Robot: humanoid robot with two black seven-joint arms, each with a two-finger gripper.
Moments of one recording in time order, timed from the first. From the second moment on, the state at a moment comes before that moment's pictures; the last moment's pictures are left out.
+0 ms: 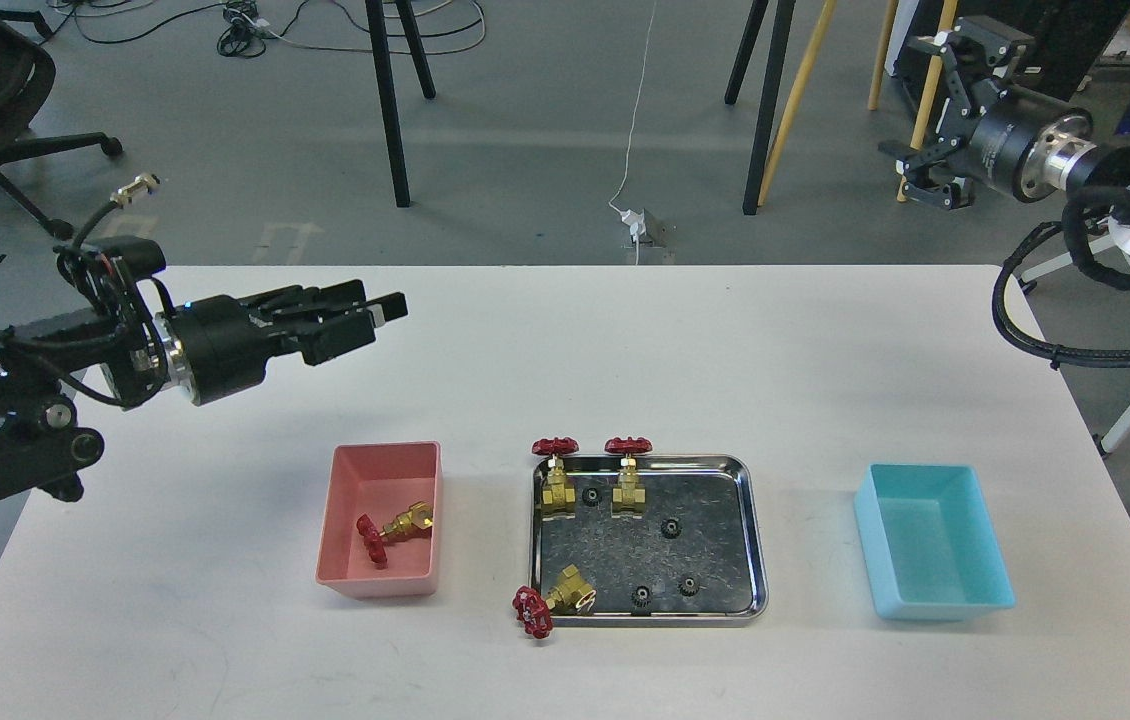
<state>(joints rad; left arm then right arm) -1.01 0.81 0.04 -1.30 1.13 0.16 -0.49 1.16 -0.45 0.38 0.48 -0.19 0.49 -0.07</state>
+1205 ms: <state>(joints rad) -0.97 0.36 -0.44 -1.13 0.46 -0.17 -0.49 1.35 -0.49 -0.34 1.55 -1.15 0.49 -0.13</state>
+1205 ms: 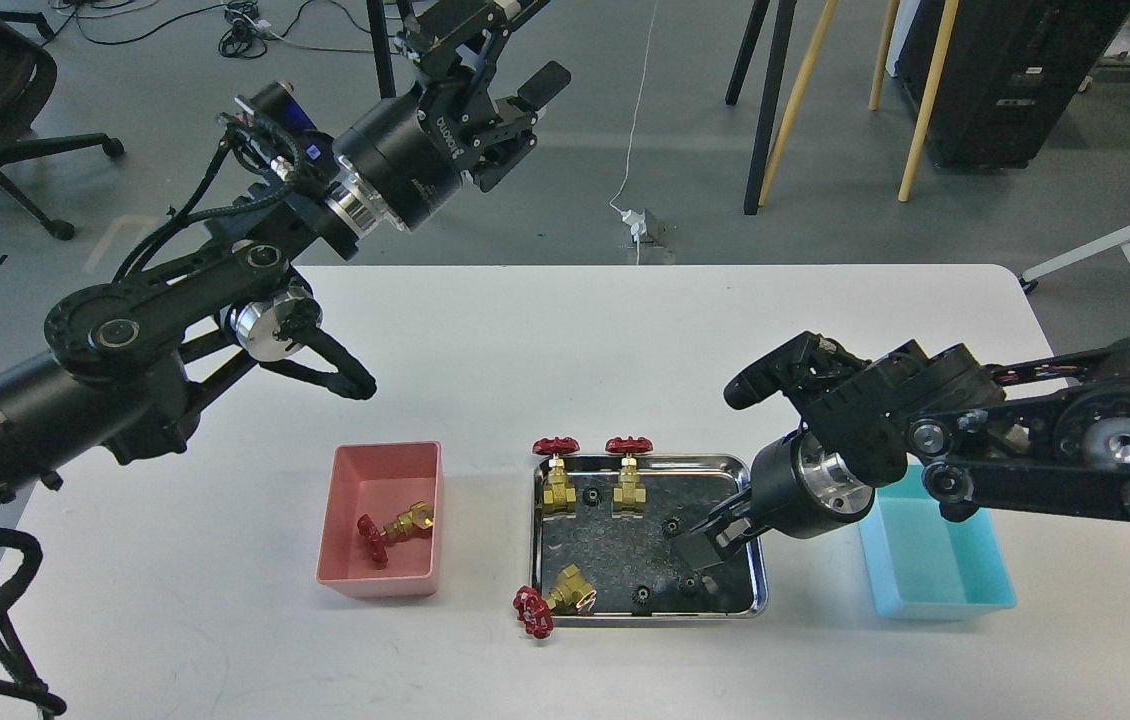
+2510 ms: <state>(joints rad) -0.92 0.35 -0.45 -1.13 0.46 -0.17 -0.49 1.27 -0.23 -0.46 1.27 -1.15 0.49 -0.16</state>
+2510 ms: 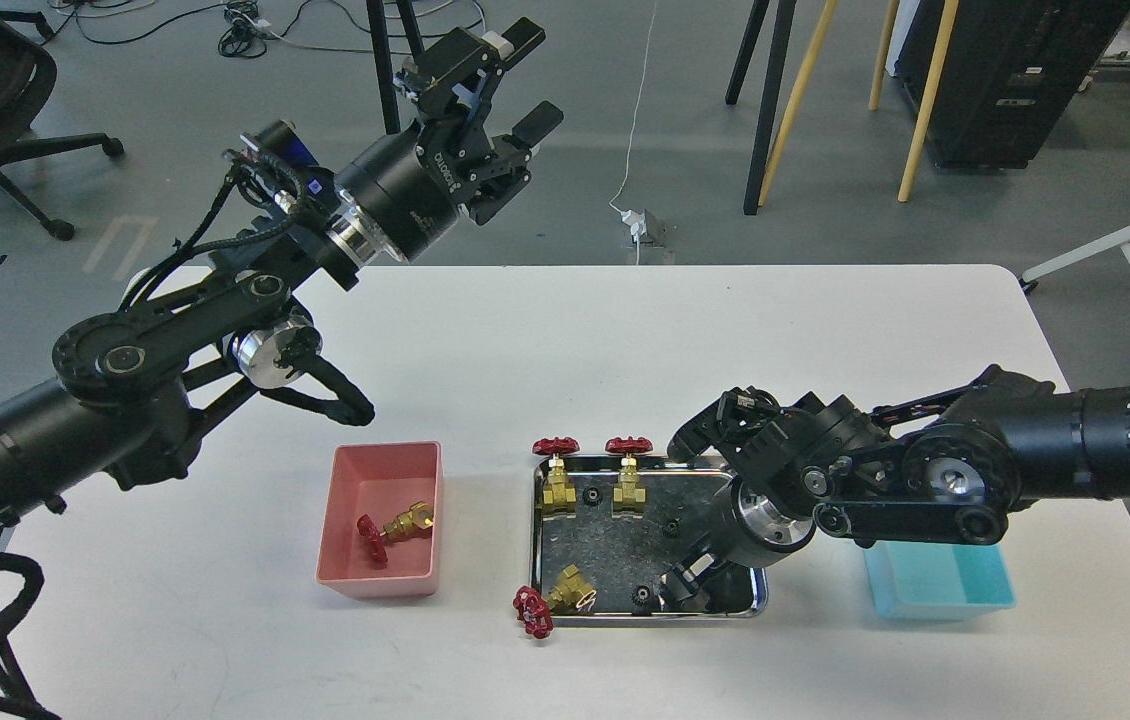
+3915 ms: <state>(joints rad) -0.89 0.36 -0.45 -1.12 0.46 -0.18 -0.49 1.26 -0.16 -0.50 1.22 -1.15 0.49 -0.17</state>
